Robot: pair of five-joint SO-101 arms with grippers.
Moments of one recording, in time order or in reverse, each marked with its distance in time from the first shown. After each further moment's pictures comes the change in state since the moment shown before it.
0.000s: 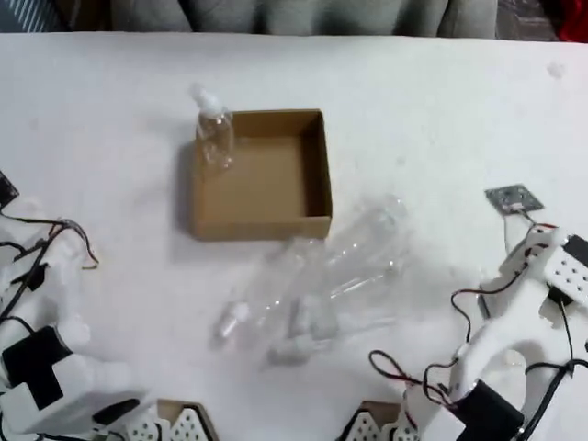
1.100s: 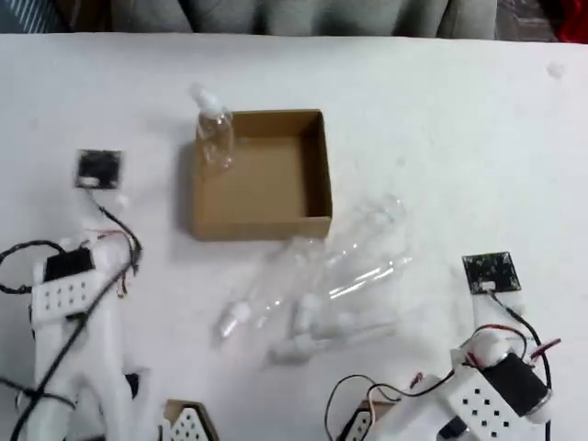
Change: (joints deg) left arm 17.7 -37.3 7.8 32.4 -32.0; right arm 9.2 -58.4 32.5 8.7 1.8
